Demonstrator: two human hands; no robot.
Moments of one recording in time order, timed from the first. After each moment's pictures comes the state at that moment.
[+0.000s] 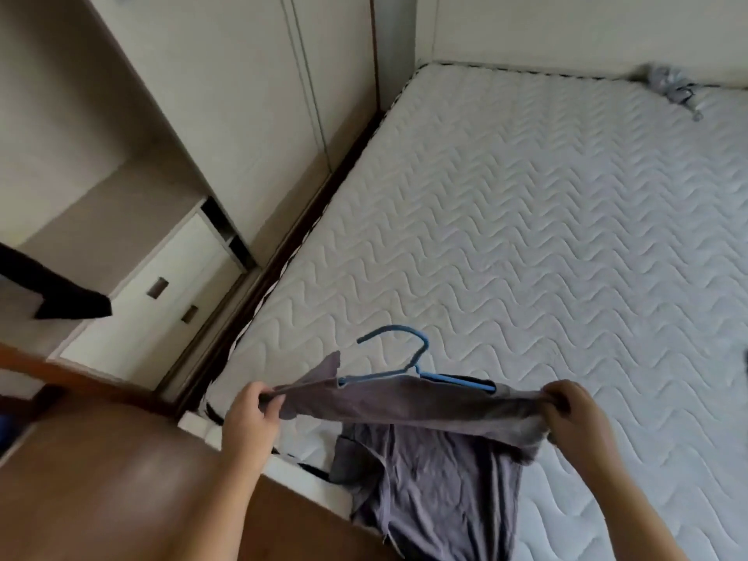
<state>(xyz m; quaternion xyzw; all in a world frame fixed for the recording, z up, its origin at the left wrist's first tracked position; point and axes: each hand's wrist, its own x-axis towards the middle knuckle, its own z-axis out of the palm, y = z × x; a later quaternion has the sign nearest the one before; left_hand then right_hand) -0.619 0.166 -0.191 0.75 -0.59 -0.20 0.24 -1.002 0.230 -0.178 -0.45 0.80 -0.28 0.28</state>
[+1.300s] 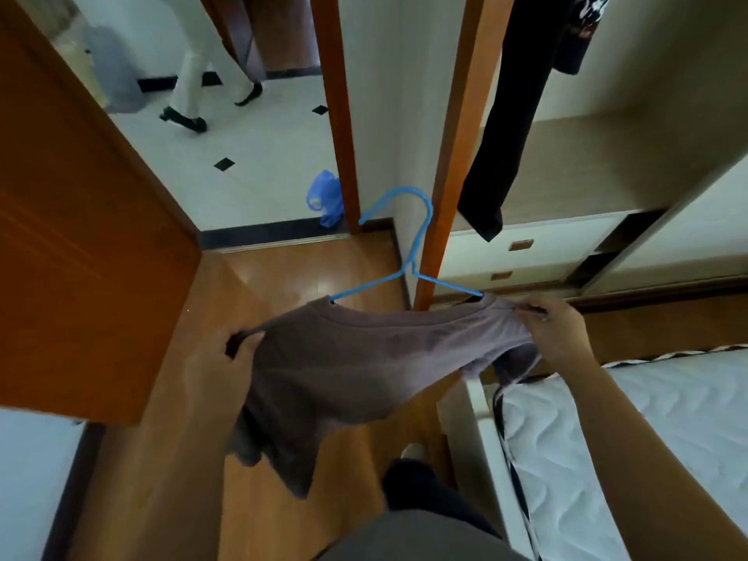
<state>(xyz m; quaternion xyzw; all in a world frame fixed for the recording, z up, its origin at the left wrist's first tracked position) -0.167 0.386 -0.114 0.93 -0.09 -0.04 0.37 -0.349 0.052 -0.139 -0.83 0.42 -0.11 0.36</state>
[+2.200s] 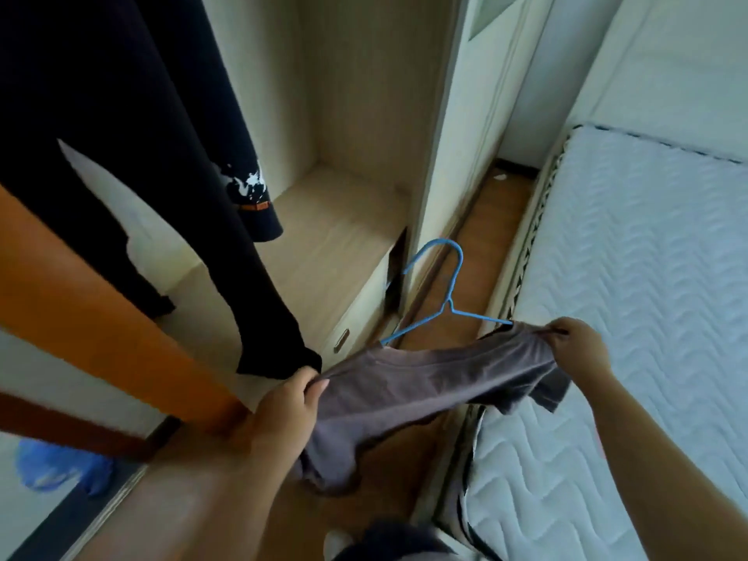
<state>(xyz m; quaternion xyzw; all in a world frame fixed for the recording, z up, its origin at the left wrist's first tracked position) -0.047 -0.103 -0.143 0.71 -0.62 -0.20 0.26 -0.414 -0.170 -0.124 -0.48 0.82 -0.21 0.20</state>
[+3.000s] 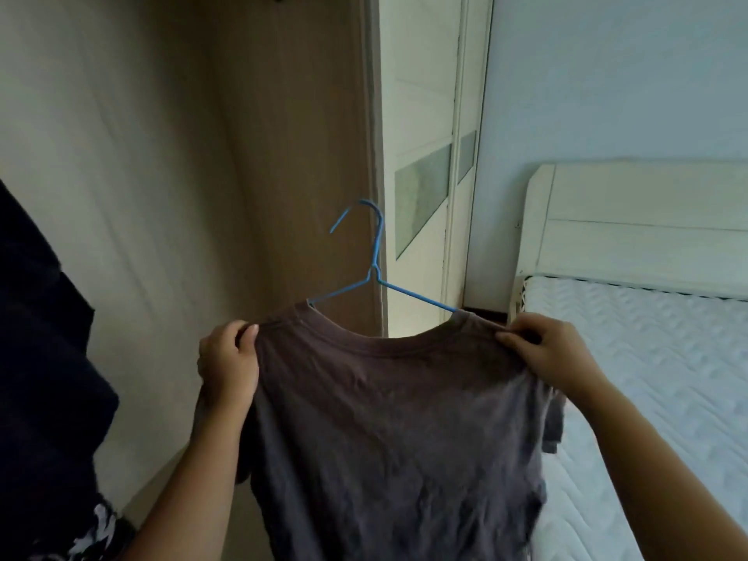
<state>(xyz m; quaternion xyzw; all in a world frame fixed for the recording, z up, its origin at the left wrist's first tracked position) -0.096 -0.503 0.011 0.67 -0.55 0.01 0.50 -0.465 -0.413 0.052 -0.63 0.66 -0.40 0.08</state>
